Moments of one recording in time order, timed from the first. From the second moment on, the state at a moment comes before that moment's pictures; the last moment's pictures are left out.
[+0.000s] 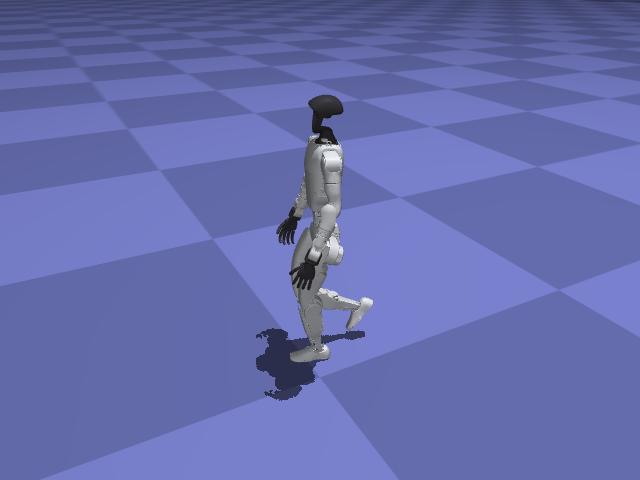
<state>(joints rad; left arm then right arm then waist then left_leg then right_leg) 0.03 0.29 -0.28 1.16 0.02 -0.05 -0.06 0.01 -0.23 0.25 1.19 0.08 -0.04 0.04 -0.09 -0.17 -0.15 -0.37 -0.33 0.13 0.40 -0.28 0.14 -0.30 -0.21 0.05 1.35 -0.24 0.20</state>
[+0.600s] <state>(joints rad) 0.08 0.25 -0.38 1.29 0.21 -0.04 -0.16 0.00 -0.26 0.29 1.13 0.03 -0.04 0.08 -0.09 0.03 -0.07 0.02 -0.06 -0.11 0.75 -0.43 -0.04 -0.38 0.11 0.01 0.59 -0.28 0.09</state>
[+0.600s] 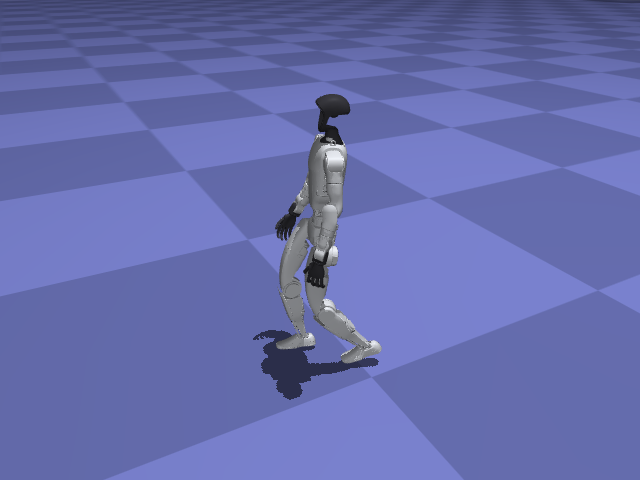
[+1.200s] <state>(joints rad) -0.05 0.27 -0.44 1.10 0.18 -0.07 -0.08 -0.01 -0.28 0.36 1.24 0.01 -0.02 0.11 -0.08 -0.01 -0.04 -0.19 -0.09 0.02 0.52 -0.50 0.04 -0.21 0.06 0.08 0.47 -0.39 0.16</state>
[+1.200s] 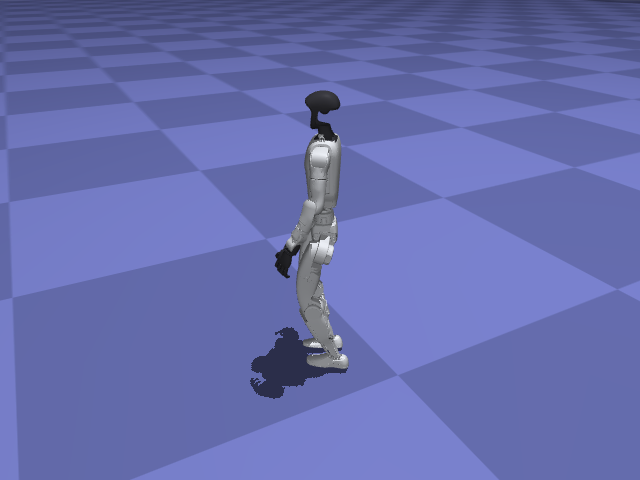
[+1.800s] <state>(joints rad) -0.07 0.22 -0.47 1.26 0.25 -0.06 -0.07 -0.08 -0.30 0.38 1.18 0.03 -0.05 0.09 -0.14 -0.08 0.04 -0.01 -0.15 0.27 0.23 -0.35 0.09 -0.37 -0.13 -0.10 0.76 -0.40 0.15</state>
